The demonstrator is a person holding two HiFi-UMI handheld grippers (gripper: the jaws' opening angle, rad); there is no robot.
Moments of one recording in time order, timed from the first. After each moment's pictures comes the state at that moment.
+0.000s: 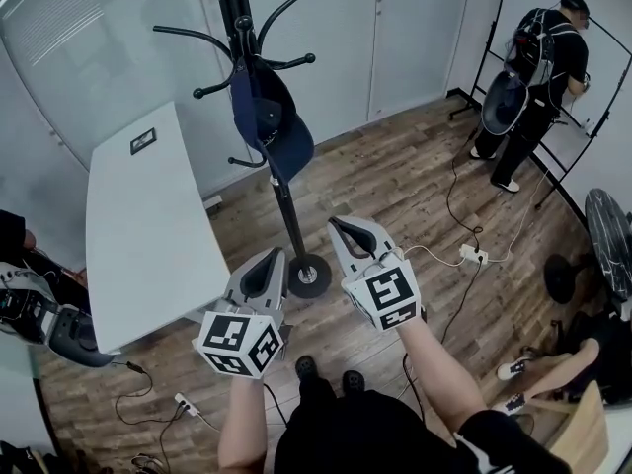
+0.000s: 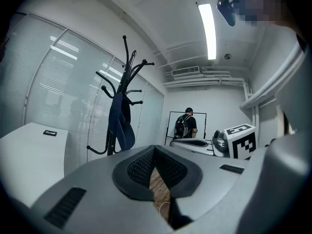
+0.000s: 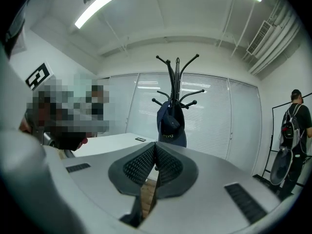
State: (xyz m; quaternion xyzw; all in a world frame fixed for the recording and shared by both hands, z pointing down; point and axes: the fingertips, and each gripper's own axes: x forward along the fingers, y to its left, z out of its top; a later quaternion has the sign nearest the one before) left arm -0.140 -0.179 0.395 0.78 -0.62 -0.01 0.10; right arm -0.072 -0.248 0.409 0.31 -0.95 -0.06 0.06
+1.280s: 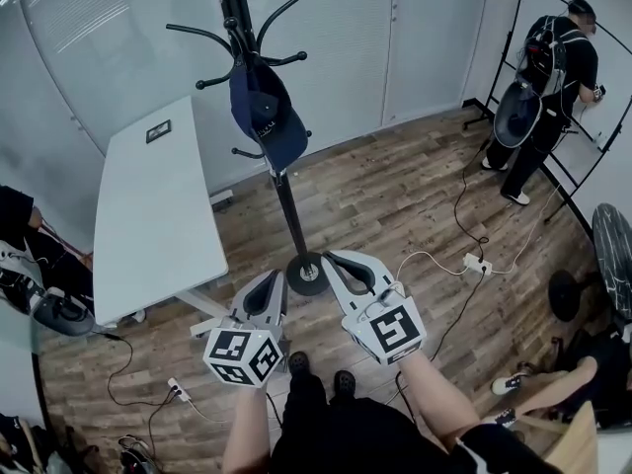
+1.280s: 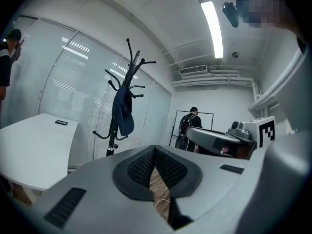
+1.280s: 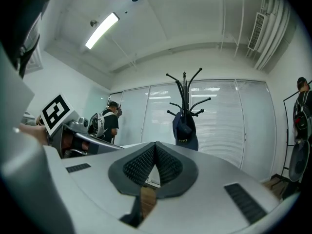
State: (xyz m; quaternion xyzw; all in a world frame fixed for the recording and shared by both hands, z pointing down) left arm -0.092 -0.123 0.439 0.74 -0.66 -0.02 0.13; right arm -0.020 -0.155 0.400 0.22 -0.97 -0.06 -0.02
